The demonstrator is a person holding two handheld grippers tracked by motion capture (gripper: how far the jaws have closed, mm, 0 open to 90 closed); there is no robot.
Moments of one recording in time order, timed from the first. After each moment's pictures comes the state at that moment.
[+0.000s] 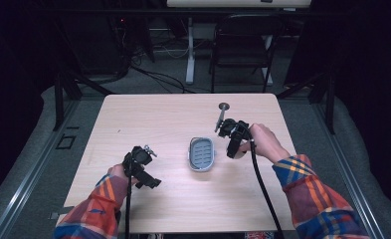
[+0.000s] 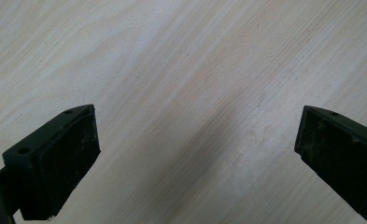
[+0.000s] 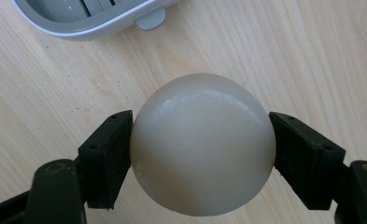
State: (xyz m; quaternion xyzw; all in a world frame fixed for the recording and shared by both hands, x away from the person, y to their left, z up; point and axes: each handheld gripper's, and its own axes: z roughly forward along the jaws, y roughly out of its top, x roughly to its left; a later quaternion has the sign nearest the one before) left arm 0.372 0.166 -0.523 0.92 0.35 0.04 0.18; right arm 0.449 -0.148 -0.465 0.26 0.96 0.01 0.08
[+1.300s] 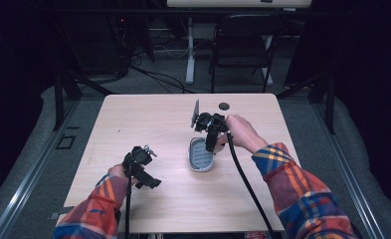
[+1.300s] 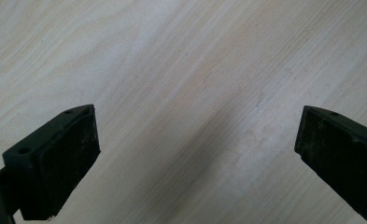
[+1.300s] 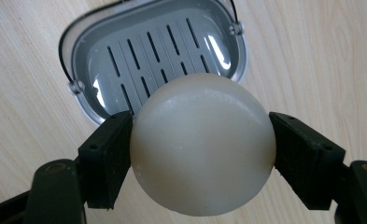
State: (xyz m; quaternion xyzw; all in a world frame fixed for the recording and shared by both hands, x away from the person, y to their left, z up) left arm 0.372 0.166 -0.524 0.92 0.35 0.04 0.18; right arm 0.463 -0.081 -0.451 0.20 0.98 0.01 0.08
